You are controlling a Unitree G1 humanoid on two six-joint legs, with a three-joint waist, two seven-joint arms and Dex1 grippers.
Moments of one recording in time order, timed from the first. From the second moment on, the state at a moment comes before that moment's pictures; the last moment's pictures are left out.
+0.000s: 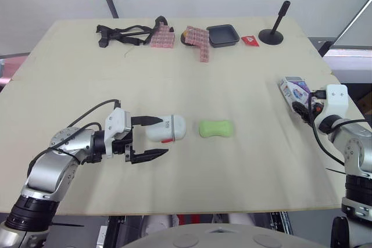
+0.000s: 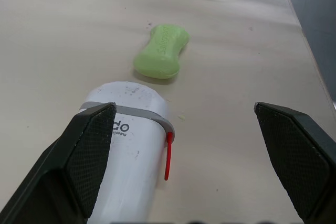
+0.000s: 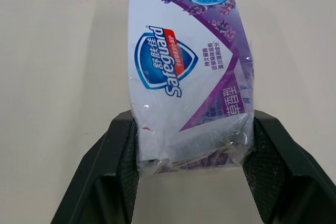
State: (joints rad) left arm -0.03 0.69 0.03 -0.28 -0.55 0.21 -1.17; right arm -0.22 -0.46 -0.44 -0.12 0.30 0.90 0.30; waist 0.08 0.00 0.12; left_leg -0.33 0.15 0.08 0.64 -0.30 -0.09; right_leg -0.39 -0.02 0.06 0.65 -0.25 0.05
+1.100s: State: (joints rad) left arm -0.18 0.73 -0.05 -0.08 -0.36 0.12 -1.23; right arm -0.16 -0.78 -0.22 -0.11 0.48 0.28 1.22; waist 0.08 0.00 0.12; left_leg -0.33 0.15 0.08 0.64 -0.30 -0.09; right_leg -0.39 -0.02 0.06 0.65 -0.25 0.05
